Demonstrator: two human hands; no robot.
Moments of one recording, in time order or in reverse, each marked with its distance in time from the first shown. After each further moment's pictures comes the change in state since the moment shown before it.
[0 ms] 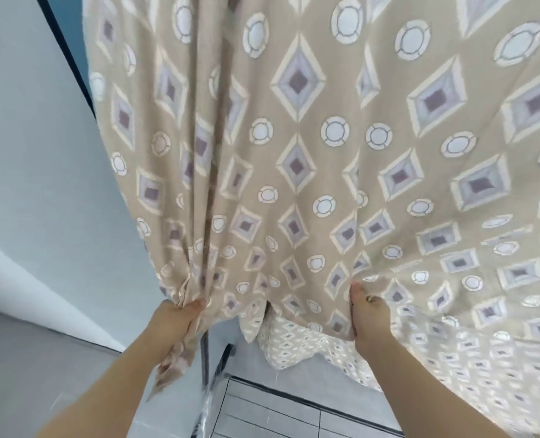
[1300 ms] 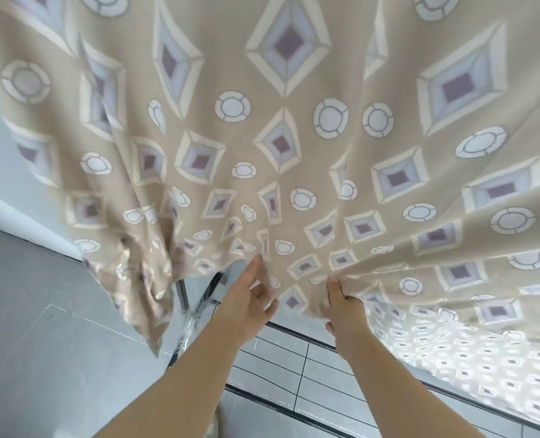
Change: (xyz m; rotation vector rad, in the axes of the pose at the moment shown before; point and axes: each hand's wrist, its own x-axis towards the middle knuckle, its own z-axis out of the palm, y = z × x) left_hand 0.017 -0.102 0.182 -0.915 -0.334 -0.463; right_hand 0.054 0.164 -0.002 -0.120 -0.178 0.286
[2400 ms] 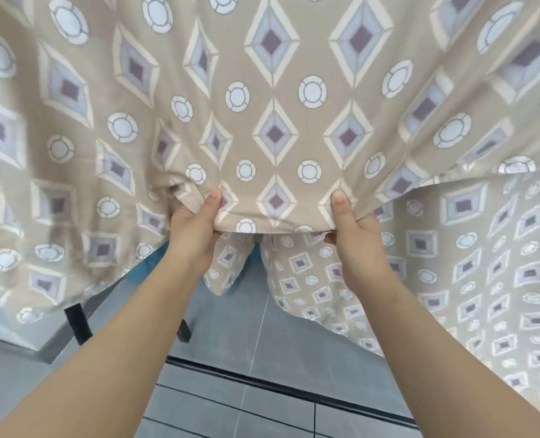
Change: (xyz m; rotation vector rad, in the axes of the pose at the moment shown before) left_hand 0.180 -0.032 -0.023 0.250 -0.190 0.981; right_hand 0.166 0.062 -0.022 0.305 -0.107 -0.938
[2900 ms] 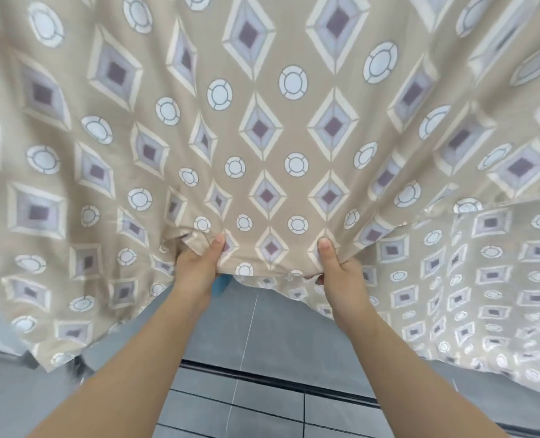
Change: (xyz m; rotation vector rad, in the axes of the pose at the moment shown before) left_hand -0.024 -0.070 -0.017 0.240 0.078 -0.161; right_hand -0.030 0.063 -0.038 -0.053 -0.010 0.160
